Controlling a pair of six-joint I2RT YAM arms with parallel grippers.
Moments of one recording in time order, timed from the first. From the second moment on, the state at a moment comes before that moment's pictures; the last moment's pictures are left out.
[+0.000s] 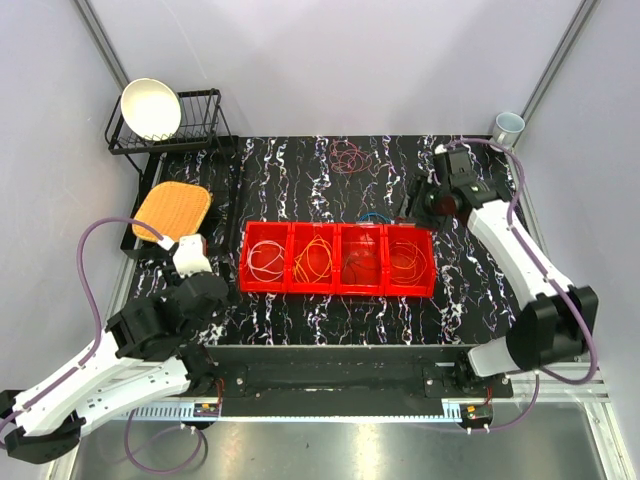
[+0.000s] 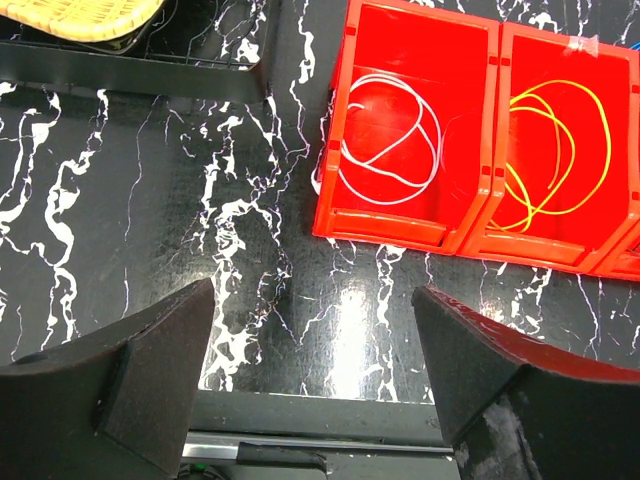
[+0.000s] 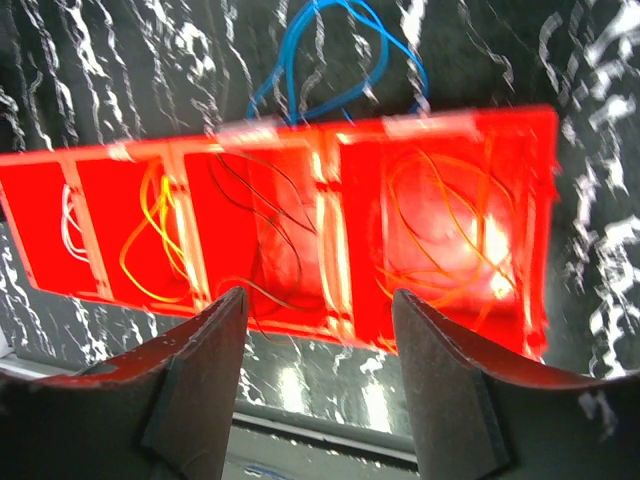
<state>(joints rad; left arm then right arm) -0.95 0.57 0.83 -1.11 -0.76 -0.82 0.26 1.41 1.28 -0.78 -0.14 0.54</state>
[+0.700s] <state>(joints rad) -0.93 0.57 0.83 -1.11 -0.76 -0.82 0.28 2.39 2.33 -0.77 -0.22 0.49</state>
